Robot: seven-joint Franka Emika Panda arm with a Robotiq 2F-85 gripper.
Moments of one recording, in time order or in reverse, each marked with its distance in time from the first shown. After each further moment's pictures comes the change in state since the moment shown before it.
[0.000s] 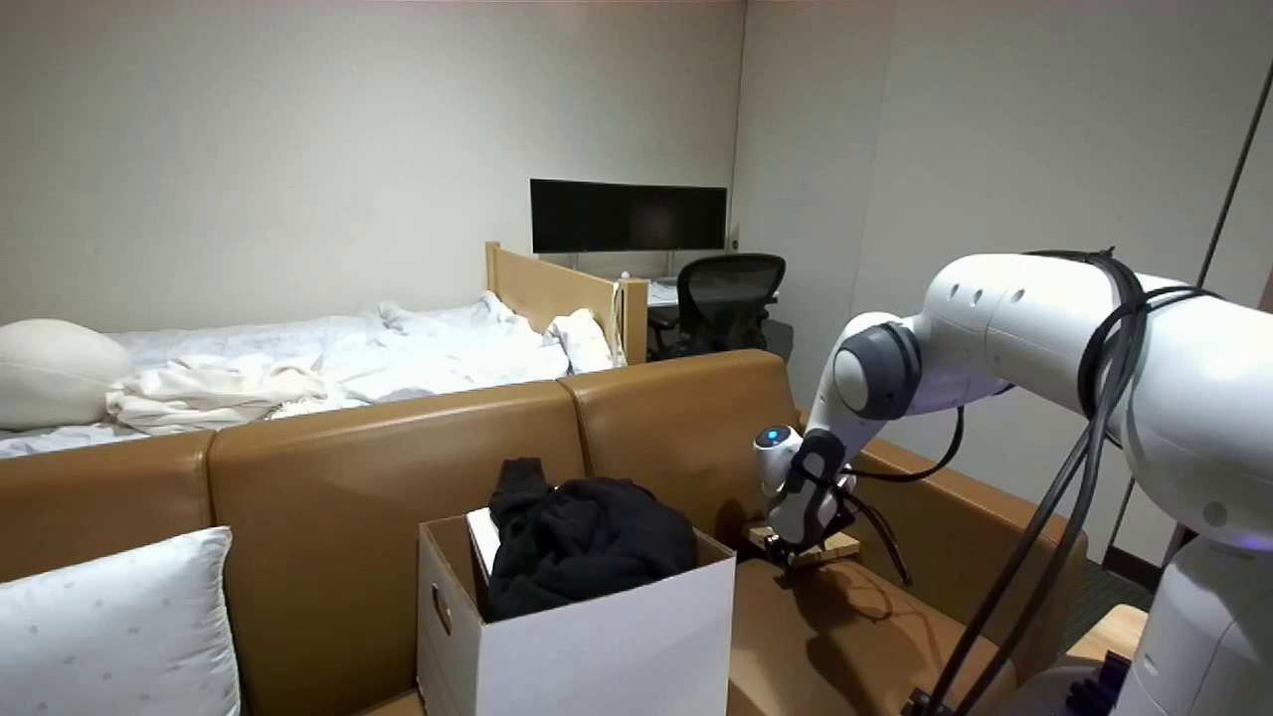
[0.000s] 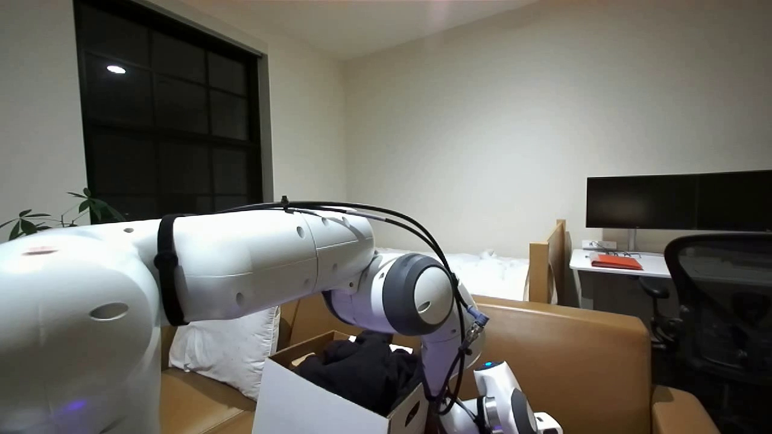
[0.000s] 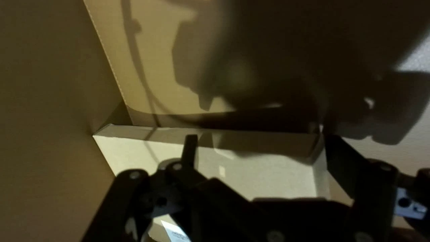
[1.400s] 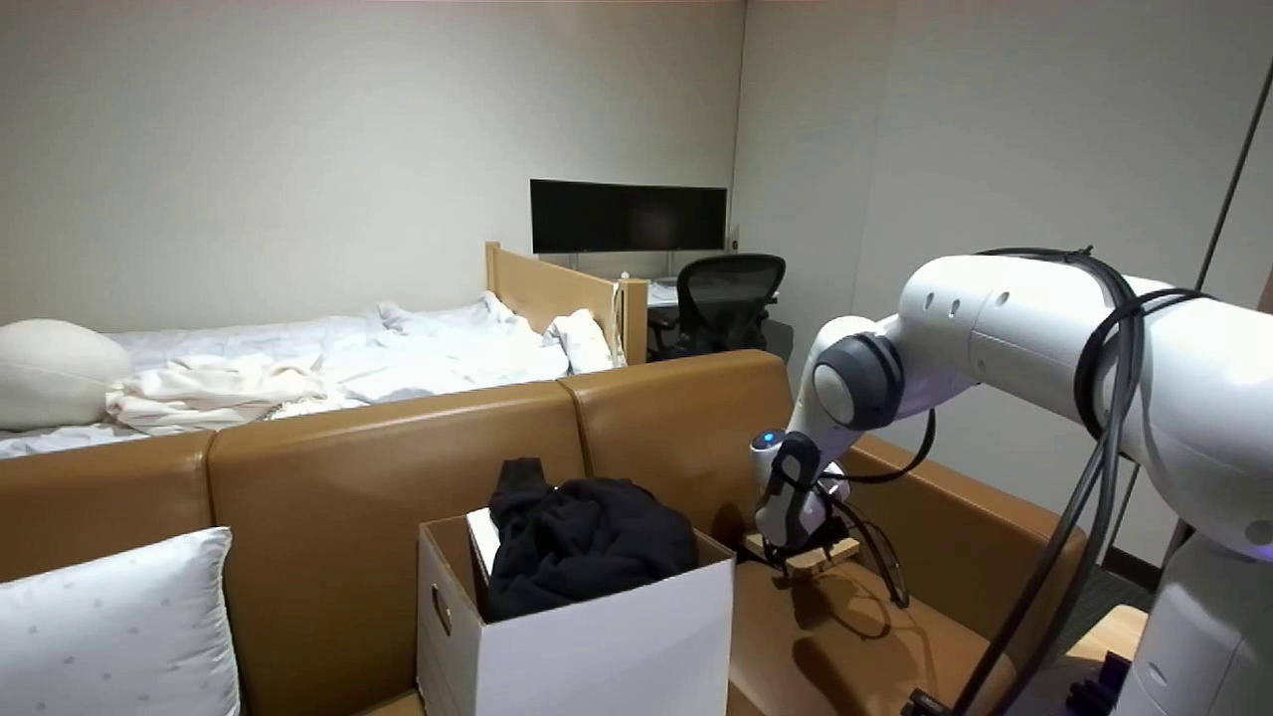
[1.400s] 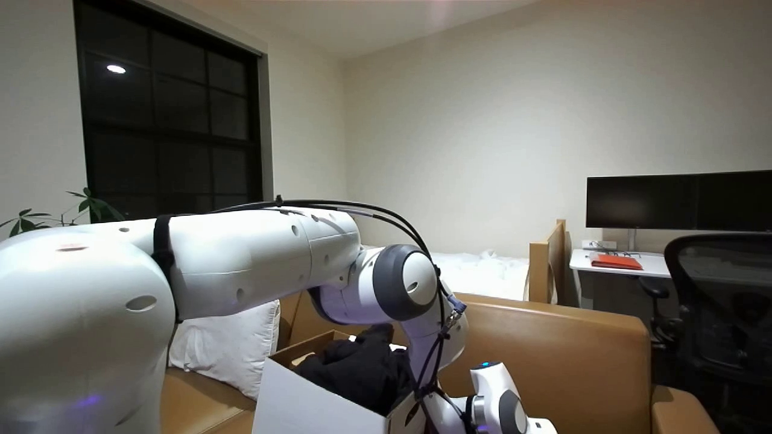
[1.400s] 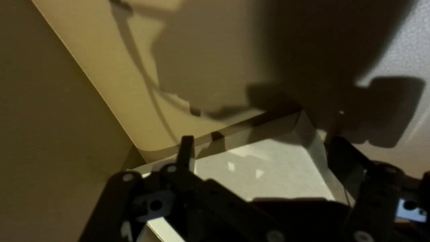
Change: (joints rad) arm 0.120 0.002 -0.118 -0.056 0.272 -0.004 0.102
